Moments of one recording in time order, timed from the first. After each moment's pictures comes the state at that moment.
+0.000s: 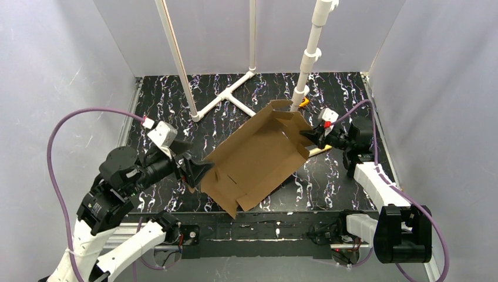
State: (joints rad) left arm -0.65 0.62 1.21 -0.79 0.20 -0.14; right arm 0.06 1.11 0.57 0.33 -1.00 -0.39
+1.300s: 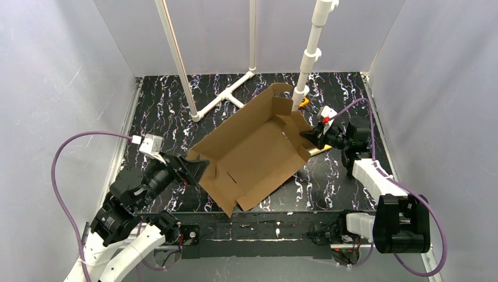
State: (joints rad) left arm -0.65 0.33 0.84 -0.64 -0.04 -0.51; right arm 0.06 1.18 0.57 0.32 -0.95 -0.33
